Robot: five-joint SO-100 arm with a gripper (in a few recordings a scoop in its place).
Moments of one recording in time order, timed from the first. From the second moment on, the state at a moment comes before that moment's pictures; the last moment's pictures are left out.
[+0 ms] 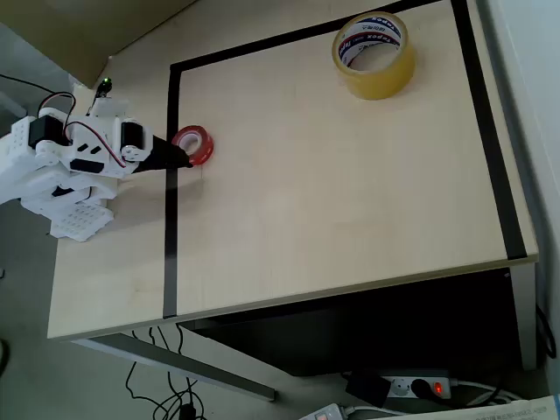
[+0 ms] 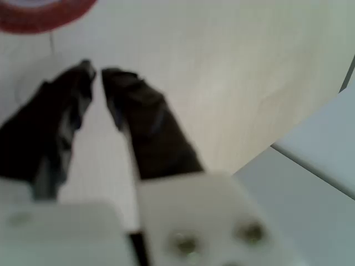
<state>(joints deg) -5.8 189.5 178.9 60.6 0.6</state>
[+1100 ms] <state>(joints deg) 4.9 191.4 178.9 61.3 0.6</state>
